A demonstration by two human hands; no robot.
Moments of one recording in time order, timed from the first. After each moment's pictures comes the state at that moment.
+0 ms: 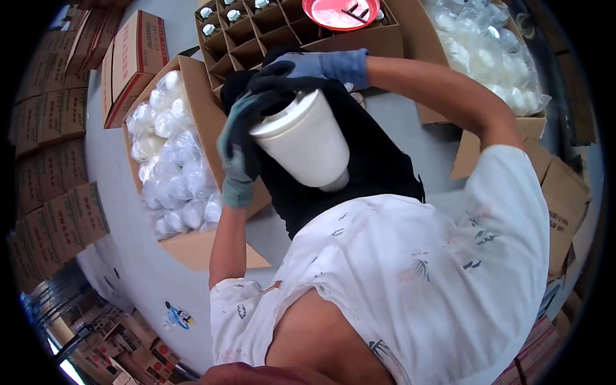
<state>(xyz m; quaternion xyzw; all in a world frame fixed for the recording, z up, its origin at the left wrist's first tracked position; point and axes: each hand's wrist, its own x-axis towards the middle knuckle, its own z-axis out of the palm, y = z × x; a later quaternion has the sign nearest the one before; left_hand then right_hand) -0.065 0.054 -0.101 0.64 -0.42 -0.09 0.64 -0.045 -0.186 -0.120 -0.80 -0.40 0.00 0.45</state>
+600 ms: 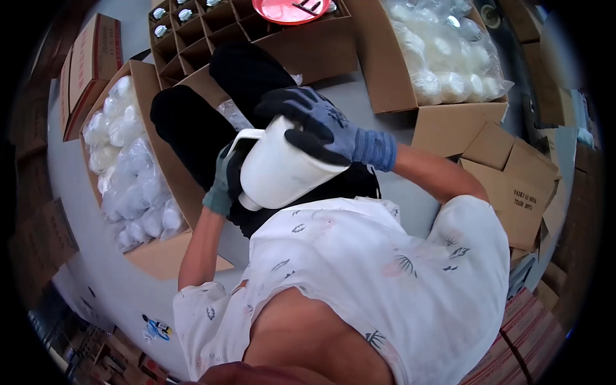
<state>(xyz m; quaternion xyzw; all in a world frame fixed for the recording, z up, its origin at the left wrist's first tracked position) -0.121 0.058 -0.185 0.74 -0.35 -0.27 0.50 -0.214 -0.194 -0.104 -0.84 -0.15 -0.09 0.51</state>
